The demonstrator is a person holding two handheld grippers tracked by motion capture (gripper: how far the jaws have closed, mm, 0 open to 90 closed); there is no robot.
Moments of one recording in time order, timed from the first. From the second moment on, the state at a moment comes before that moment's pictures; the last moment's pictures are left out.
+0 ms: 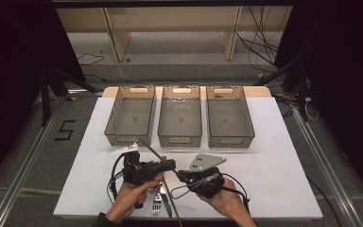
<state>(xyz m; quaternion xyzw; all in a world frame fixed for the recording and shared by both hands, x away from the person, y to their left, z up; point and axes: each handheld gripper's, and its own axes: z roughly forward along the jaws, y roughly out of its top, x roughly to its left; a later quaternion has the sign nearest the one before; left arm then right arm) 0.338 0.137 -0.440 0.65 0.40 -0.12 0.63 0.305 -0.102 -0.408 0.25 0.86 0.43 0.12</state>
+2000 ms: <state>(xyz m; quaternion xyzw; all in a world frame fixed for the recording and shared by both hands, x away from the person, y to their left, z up) 0.494 0.259 -0.346 0.69 0.52 0.09 0.50 0.293 -0.161 -0.438 0.34 0.81 0.46 0.13</state>
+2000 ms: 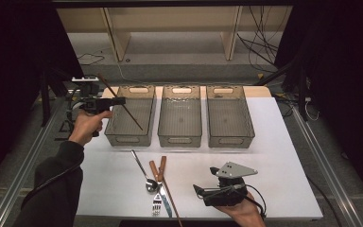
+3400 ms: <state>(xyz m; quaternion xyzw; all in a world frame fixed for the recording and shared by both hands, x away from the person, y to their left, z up) 0.534 0.221 -0.393 0.71 0.56 0.04 0.42 0.293 -0.164 -0.443 0.34 0.81 0.45 0.13</state>
